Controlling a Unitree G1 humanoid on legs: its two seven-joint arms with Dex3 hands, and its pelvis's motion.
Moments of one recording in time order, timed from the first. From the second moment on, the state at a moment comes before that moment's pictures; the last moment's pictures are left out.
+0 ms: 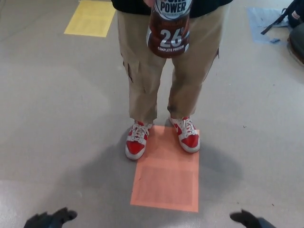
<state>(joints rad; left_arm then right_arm) -0.21 0.38 -0.40 1.03 0.42 -0.21 0.31 -0.22 -0.23 0.40 1.04 -0.43 -0.17 -0.35</state>
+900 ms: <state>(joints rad) -0.29 0.41 -0.19 0.24 0.11 -0.20 0.04 -0.25 -0.21 0.41 1.15 -0.47 -0.43 -0.56</state>
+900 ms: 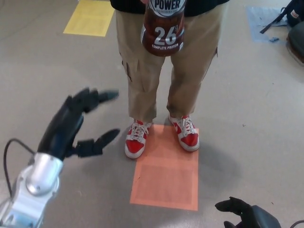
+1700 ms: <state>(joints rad) -0.60 0.41 -0.11 0.07 -0.16 0.17 -0.11 -0.25 -0.21 0.42 1.15 -0.47 -0.46 -0.57</state>
